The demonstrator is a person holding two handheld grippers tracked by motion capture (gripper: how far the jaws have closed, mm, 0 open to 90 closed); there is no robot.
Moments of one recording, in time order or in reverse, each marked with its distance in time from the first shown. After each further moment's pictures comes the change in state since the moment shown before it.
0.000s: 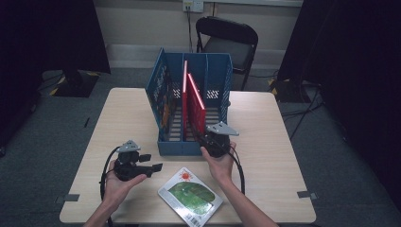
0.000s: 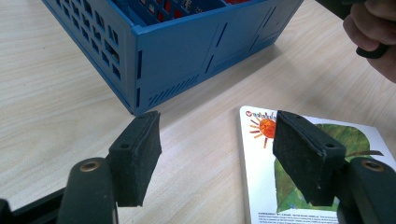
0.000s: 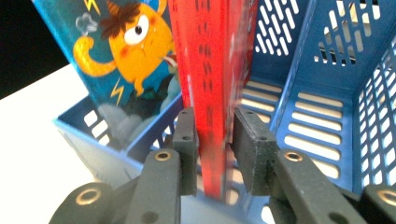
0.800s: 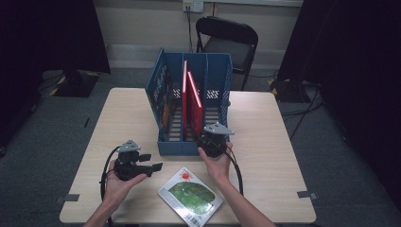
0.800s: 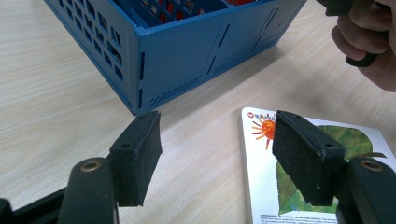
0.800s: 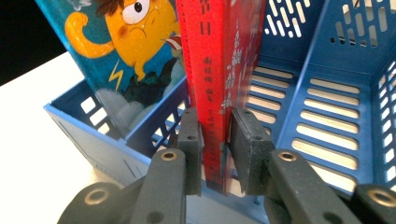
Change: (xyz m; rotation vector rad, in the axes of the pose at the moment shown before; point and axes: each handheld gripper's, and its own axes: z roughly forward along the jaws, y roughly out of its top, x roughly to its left) left arm 0.000 0.000 0.001 -0.003 0.006 -0.006; right arm 0.003 -0.005 0.015 0.041 0.008 0.010
